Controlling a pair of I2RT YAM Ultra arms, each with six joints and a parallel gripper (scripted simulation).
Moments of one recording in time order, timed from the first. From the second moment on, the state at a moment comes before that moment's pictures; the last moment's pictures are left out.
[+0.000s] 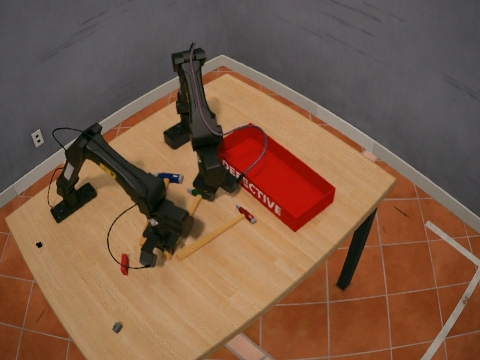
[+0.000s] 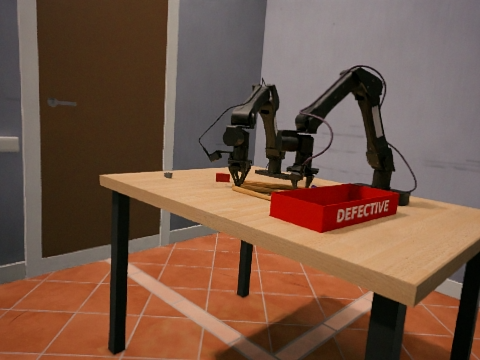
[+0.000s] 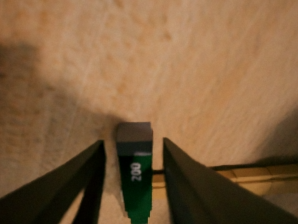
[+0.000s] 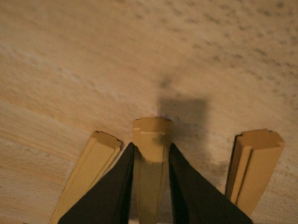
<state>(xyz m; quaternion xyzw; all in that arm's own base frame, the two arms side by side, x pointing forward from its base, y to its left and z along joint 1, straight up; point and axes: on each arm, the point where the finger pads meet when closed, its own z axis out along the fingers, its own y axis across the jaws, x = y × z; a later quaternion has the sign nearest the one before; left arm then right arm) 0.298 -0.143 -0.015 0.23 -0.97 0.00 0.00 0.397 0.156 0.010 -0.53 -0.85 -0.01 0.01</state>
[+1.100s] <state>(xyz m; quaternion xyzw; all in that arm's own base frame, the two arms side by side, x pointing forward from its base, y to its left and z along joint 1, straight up) 0.300 -0.144 -0.015 0.23 -0.97 0.00 0.00 0.398 0.155 0.010 -0.53 -0.85 -0.01 0.00</state>
